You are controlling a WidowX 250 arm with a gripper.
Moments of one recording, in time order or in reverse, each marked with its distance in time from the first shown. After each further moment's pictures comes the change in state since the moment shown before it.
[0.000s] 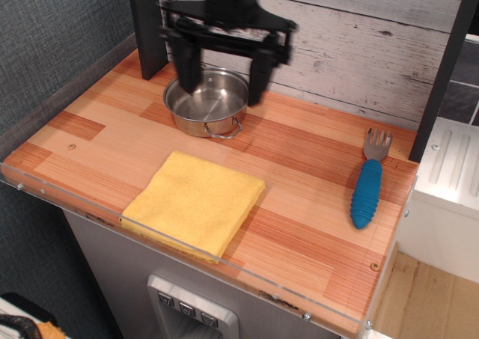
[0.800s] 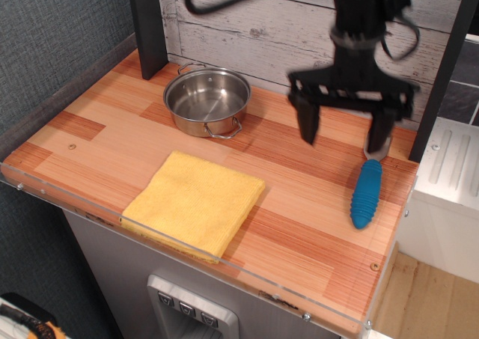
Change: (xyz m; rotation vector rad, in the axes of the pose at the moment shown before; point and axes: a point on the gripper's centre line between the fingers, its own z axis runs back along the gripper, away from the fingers) arm 0.028 -0.113 -0.048 -0.107 -0.098 -0.049
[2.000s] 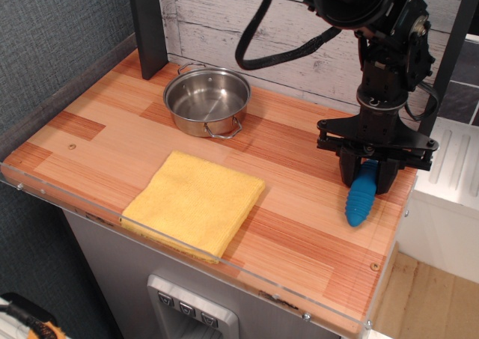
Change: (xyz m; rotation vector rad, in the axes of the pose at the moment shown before) arm 0.010 -0.032 -0.069 -0.029 -0.022 -0.073
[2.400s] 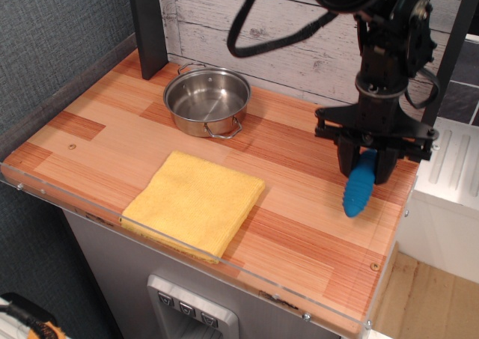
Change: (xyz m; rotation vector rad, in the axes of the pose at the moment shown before) arm -0.001 0.002 0.010 0.002 -0.011 -0.010
